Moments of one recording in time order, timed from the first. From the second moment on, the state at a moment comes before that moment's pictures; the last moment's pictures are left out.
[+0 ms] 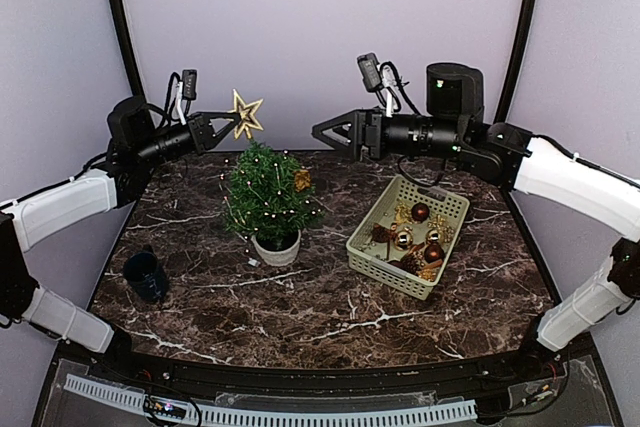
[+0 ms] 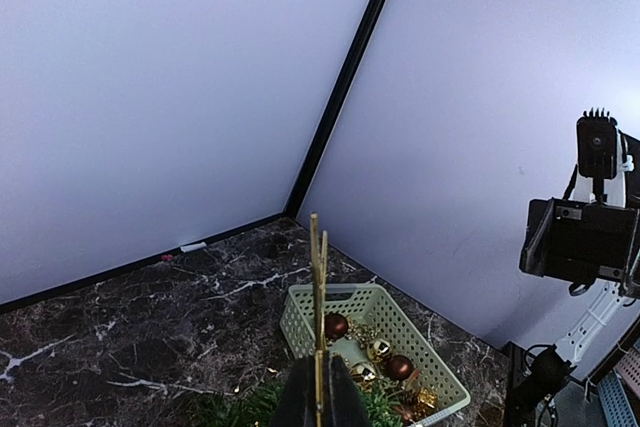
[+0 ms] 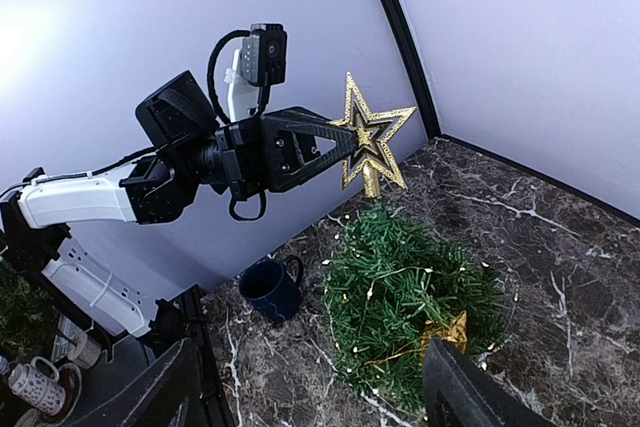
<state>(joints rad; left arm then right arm) -0.32 1.33 0.99 0.40 0.65 -0.41 0.88 1.43 1.39 -0.11 -0.34 0.35</state>
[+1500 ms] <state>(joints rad) -0.34 1.35 0.91 0.49 0.64 -0.40 0.98 1.67 1.52 -0.22 -0.03 0.25</state>
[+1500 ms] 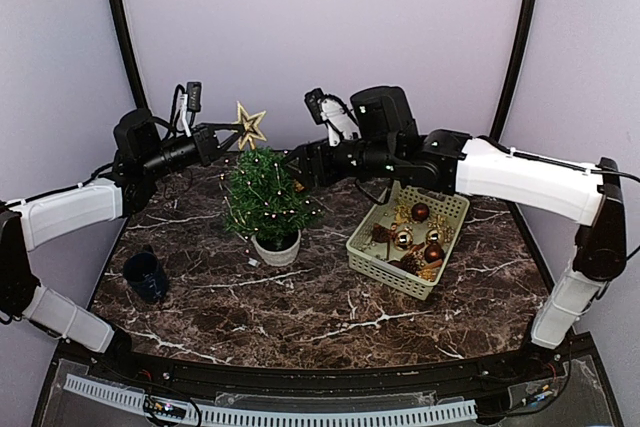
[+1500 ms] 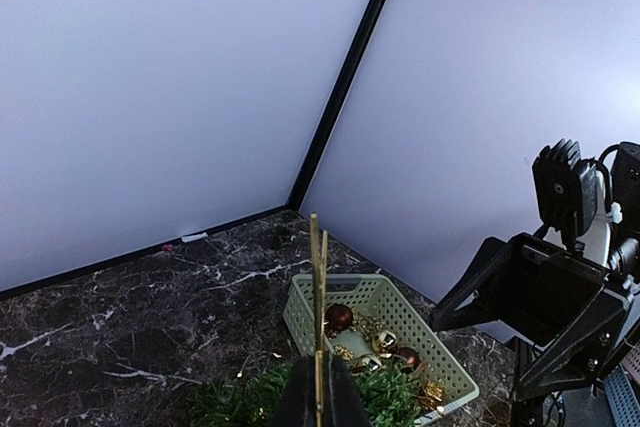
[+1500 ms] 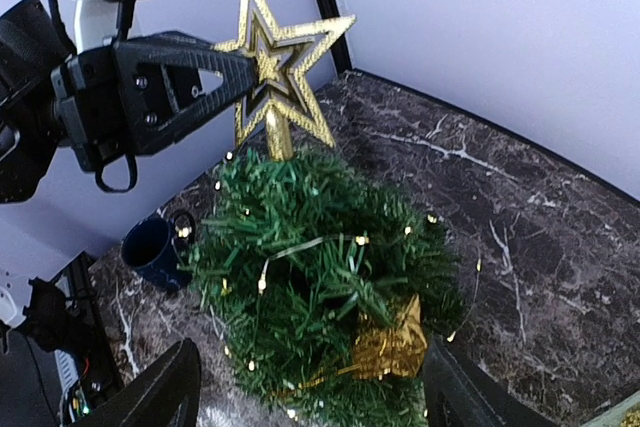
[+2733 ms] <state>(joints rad) -0.35 1.37 0.85 0.62 0.63 -0.46 1.00 1.96 1.84 -0.24 0.05 0.16</state>
